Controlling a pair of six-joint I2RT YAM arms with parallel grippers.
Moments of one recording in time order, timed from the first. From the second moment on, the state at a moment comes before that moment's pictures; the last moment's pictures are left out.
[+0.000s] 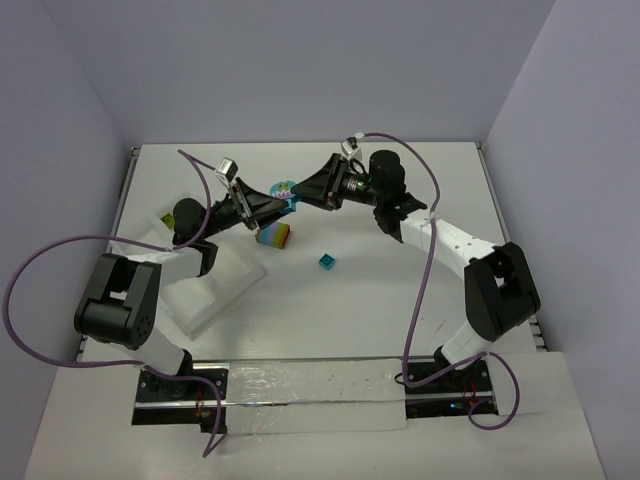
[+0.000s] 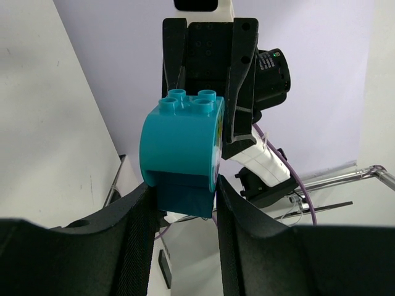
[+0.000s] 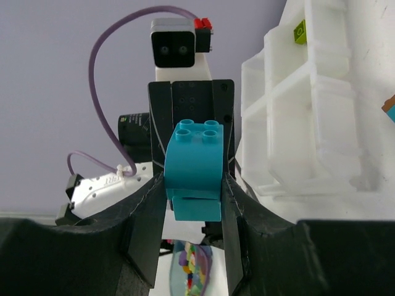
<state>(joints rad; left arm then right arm) -0.28 1.58 0.68 1.23 0.89 -1.63 0.48 1.60 1.12 0.40 -0.70 1.21</state>
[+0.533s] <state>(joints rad) -0.29 1.47 0.64 0.88 0.89 -1.42 0.46 1.63 1.12 0.39 -0.54 1.35</state>
